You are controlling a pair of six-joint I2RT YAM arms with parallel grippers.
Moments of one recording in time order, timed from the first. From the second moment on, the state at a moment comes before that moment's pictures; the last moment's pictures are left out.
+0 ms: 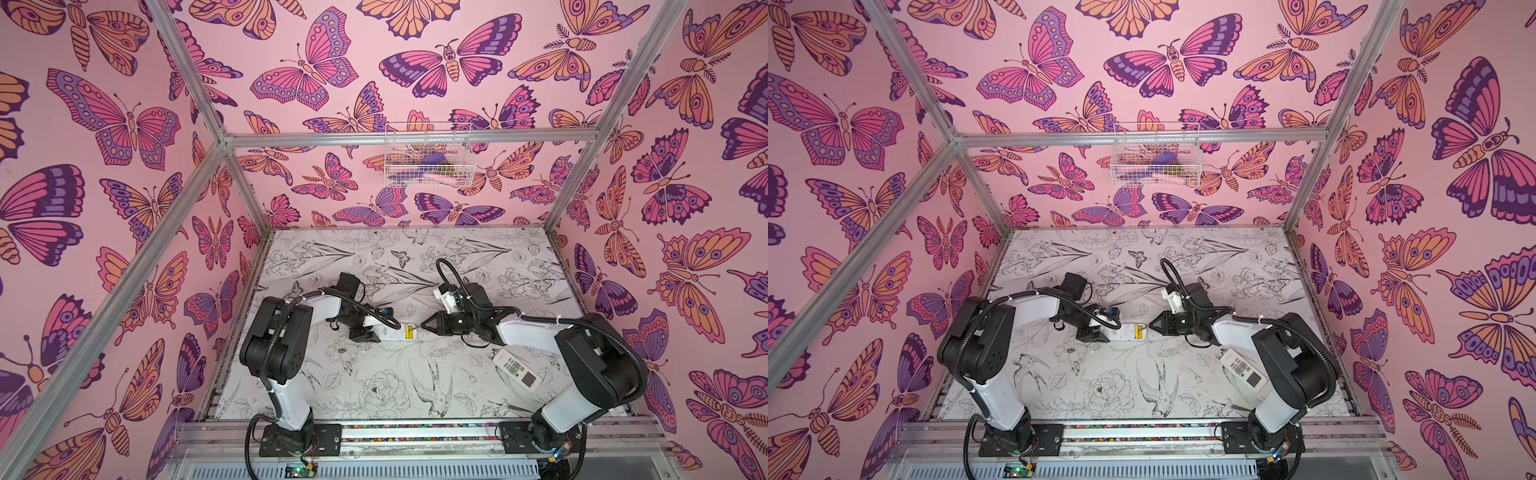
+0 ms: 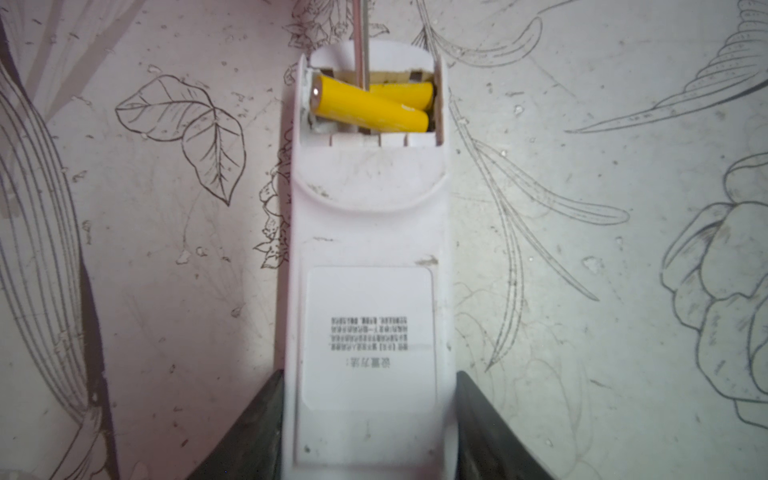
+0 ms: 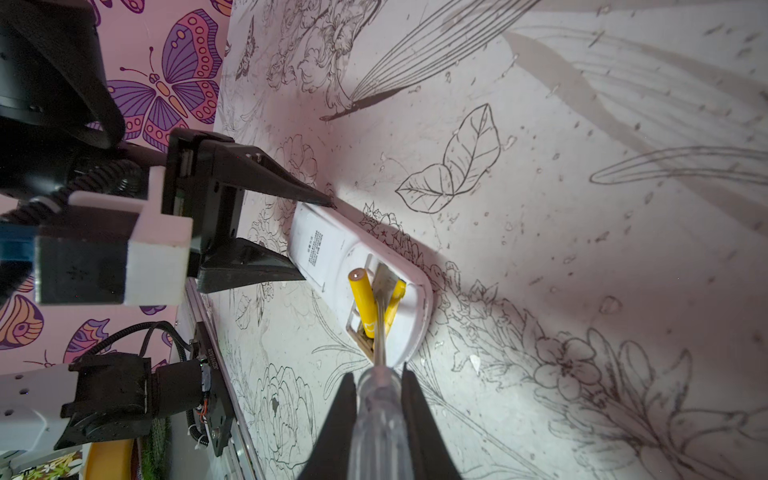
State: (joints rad) left arm -0.30 1.81 0.97 -0.51 0.60 1.25; right arm 0.54 1.62 0.71 0.15 -0.59 0.58
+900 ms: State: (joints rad) left arm -0.30 1.69 0.76 0.02 0.41 1.25; right arm 0.51 1.79 0.92 0.11 -0.59 0.52
